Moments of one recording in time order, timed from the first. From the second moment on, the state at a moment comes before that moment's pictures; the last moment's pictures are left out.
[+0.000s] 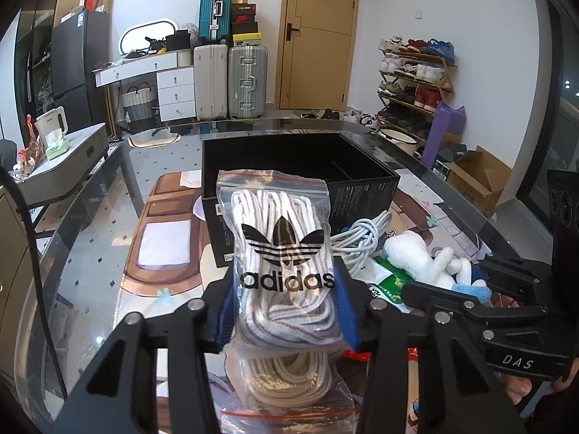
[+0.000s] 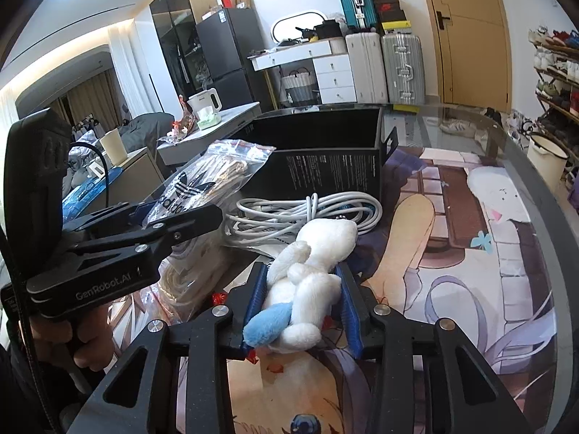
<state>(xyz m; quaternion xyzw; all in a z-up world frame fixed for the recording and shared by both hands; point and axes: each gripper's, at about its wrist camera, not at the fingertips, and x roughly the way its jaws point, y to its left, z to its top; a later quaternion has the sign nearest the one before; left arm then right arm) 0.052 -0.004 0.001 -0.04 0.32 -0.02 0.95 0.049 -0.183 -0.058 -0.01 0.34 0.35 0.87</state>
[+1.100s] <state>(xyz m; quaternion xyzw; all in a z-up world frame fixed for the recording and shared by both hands) 0.060 0.017 0.046 -0.05 0.30 -0.05 0.95 0.063 -0.179 0.013 -0.01 0.29 0.38 0.88</state>
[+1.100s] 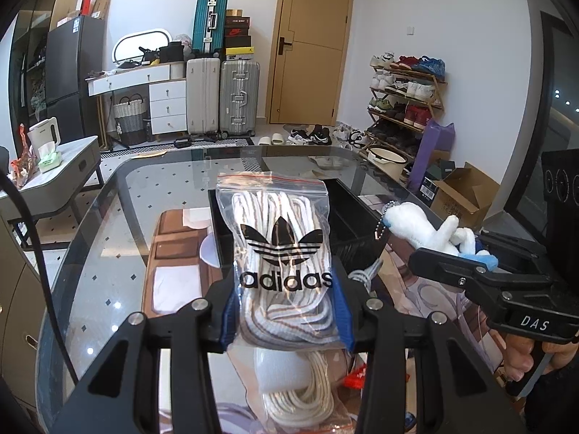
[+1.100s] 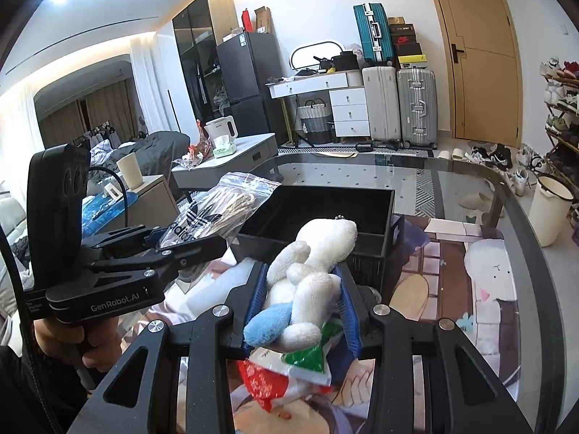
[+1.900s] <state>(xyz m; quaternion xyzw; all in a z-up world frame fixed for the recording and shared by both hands) 0.131 0.016 0.040 -0.05 0.36 -0.06 0.93 0.131 -0.143 0.018 -0.02 0.33 0.36 0.87</state>
